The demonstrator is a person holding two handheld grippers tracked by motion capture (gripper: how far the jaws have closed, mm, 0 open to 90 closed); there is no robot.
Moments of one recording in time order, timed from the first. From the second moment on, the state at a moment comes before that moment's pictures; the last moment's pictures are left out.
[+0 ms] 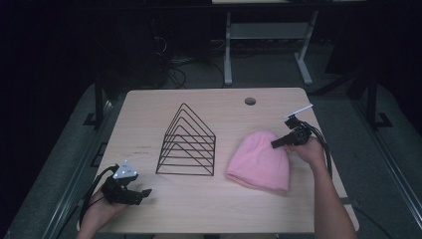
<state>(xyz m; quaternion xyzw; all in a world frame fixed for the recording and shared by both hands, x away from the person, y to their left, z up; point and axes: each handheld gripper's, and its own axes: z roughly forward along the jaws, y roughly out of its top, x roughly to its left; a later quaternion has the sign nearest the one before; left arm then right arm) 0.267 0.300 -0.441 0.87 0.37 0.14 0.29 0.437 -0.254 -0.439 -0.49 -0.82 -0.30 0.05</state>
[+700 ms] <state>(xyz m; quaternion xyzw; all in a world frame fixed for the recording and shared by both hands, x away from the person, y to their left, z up) 0.262 0.294 -0.420 0.87 0.35 0.12 0.32 0.401 -0.263 -0.358 -0.43 -0.82 -0.38 0.00</state>
